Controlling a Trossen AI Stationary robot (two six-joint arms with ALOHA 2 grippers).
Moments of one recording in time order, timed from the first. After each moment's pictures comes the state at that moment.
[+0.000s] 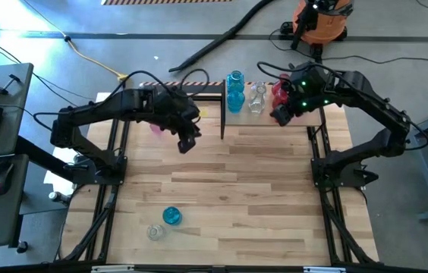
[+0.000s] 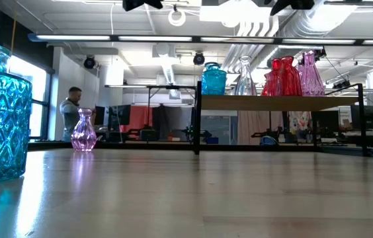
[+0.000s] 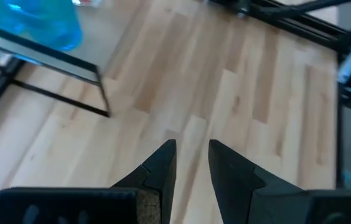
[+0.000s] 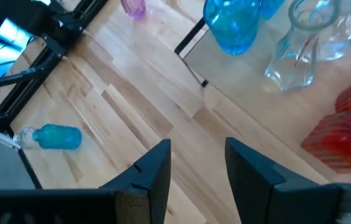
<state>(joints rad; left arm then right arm) 0.13 1.49 1.71 -1.05 0.01 -0.24 -0.38 1.30 1.75 -1.34 -0.08 0.52</state>
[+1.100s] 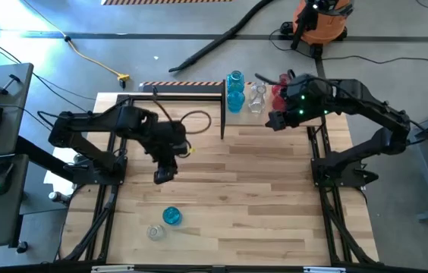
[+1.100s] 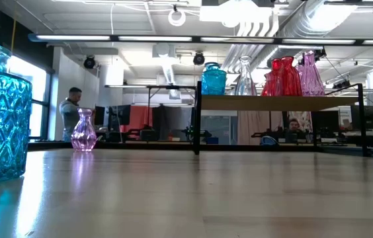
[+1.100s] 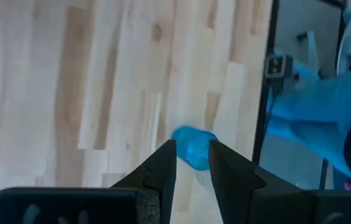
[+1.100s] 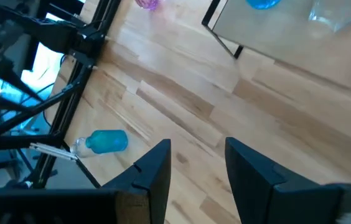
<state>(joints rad) -0.10 1.49 1.71 -1.37 0.23 -0.32 -0.20 1.30 1.75 -1.32 -0.05 0.93</state>
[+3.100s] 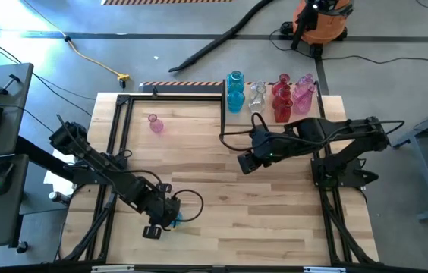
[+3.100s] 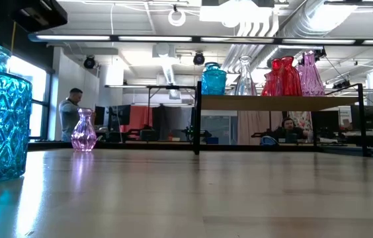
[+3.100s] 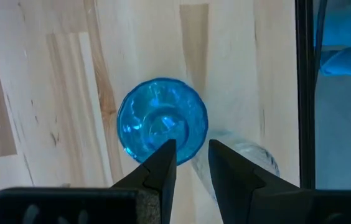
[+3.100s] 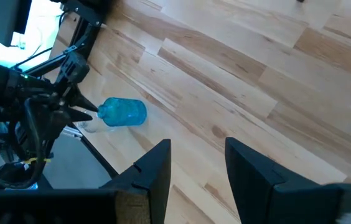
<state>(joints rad) -0.62 1.55 1.20 -0.92 0.01 -0.51 0.21 1.53 1.75 -1.15 0.14 1.23</state>
